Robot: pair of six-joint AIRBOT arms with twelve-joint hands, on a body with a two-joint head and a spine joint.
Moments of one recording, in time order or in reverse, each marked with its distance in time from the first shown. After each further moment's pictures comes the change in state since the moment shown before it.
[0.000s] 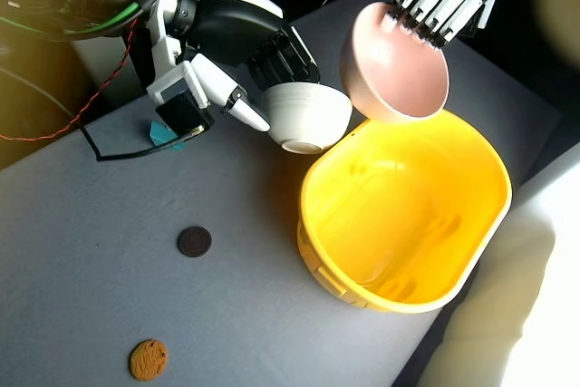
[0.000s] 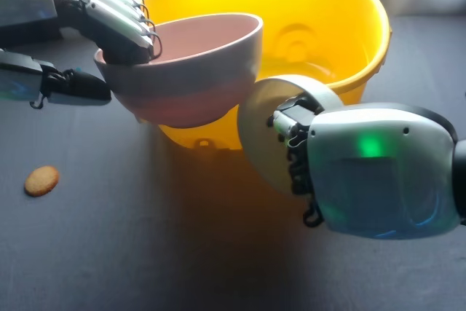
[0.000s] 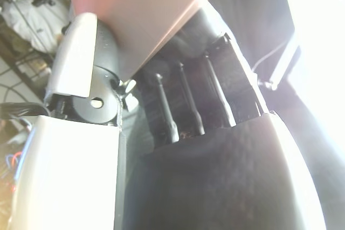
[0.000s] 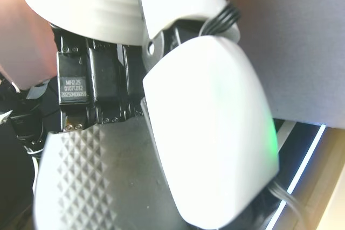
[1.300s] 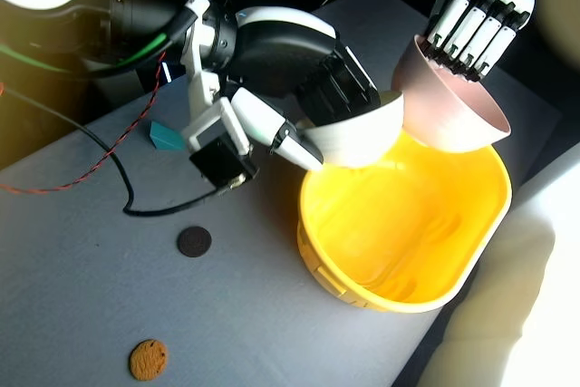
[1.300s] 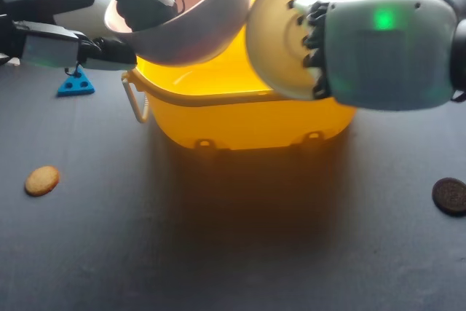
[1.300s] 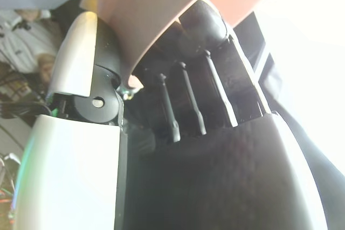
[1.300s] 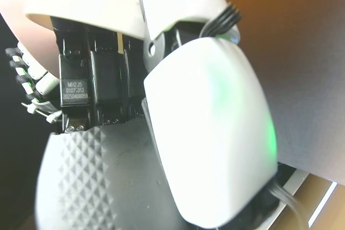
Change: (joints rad) left arm -0.027 -0.122 0.115 -0.037 0.068 0.037; right arm 0.079 -0.094 0.285 0.231 0.039 -0.267
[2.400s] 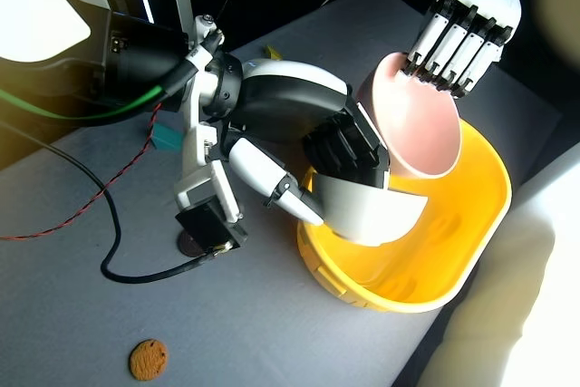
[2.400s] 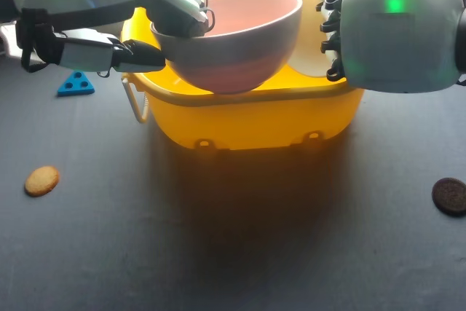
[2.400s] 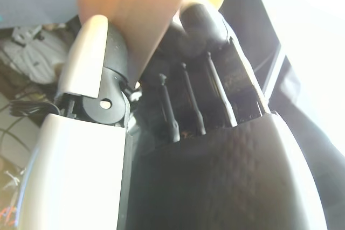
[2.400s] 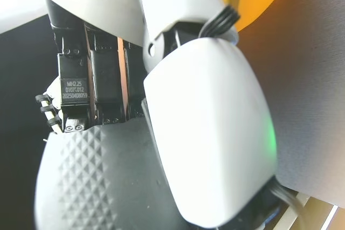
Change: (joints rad) left arm -0.026 -0.043 -0.018 0.047 0.068 0.070; right arm -0.010 -0.024 0.077 0.000 0.026 0.005
